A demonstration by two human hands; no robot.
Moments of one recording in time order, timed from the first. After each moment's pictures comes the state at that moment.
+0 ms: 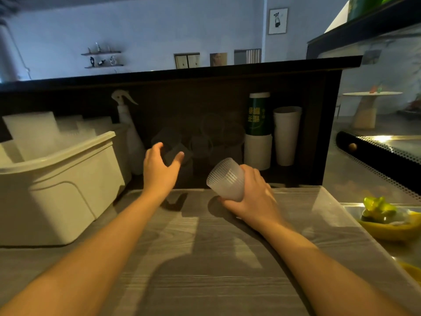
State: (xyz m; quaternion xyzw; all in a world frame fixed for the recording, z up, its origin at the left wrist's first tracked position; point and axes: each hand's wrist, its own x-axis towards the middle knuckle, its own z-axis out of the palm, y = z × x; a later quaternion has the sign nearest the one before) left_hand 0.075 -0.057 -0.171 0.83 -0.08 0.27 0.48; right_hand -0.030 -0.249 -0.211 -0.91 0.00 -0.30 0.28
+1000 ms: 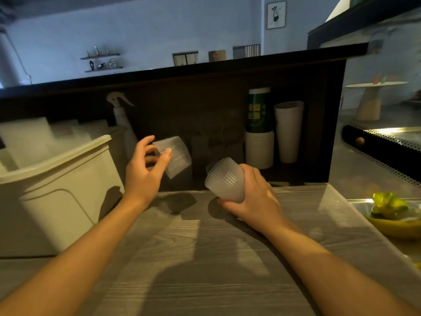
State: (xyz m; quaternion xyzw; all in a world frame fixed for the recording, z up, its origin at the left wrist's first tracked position) left_hand 0.065 -0.027 -0.165 0.77 -0.20 0.28 0.54; right_hand -0.027 -0.249 -0.209 -0.91 -0.01 -0.28 0.30
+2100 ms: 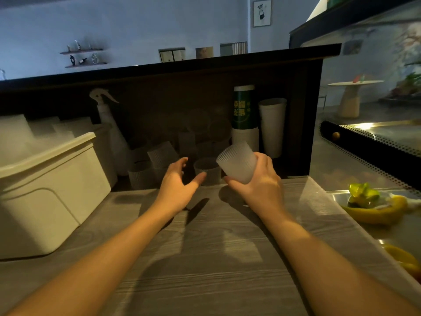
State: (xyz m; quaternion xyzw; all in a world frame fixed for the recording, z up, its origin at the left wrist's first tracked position) left_hand 0.050 -0.095 -0.203 0.86 -0.18 0.12 0.46; right_hand -0.025 -0.277 -0.218 -0.85 0.10 -0.43 0.29
